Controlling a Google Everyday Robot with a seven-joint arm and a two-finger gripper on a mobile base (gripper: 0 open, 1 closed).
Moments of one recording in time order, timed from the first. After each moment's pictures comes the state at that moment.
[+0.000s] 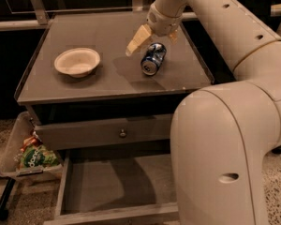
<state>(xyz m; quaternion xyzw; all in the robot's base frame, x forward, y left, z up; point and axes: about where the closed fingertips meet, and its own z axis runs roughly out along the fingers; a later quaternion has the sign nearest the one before) 0.730 -0.064 0.883 -0.26 0.95 0.11 0.15</state>
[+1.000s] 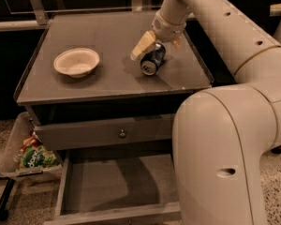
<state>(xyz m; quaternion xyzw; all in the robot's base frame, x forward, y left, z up) 0.741 -0.079 0.857 -0.23 0.96 0.11 0.14</state>
